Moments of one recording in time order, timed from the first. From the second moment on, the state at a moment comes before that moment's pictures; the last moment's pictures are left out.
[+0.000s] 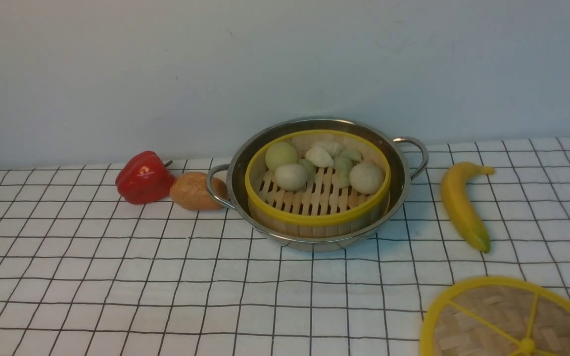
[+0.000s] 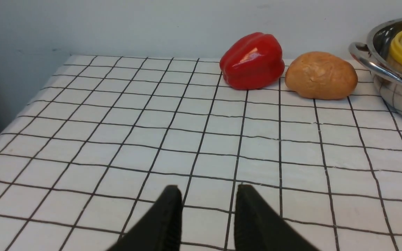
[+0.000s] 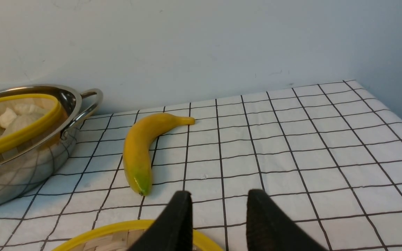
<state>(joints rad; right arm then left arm) -0.08 0.01 0.01 0.02 0.33 0.21 0.14 0.00 0.01 -0.05 0.35 0.04</state>
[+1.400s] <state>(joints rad) -0.06 0.32 -0.69 0.39 0.85 0.10 0.14 0.00 0.01 -0.06 0.34 0.04</state>
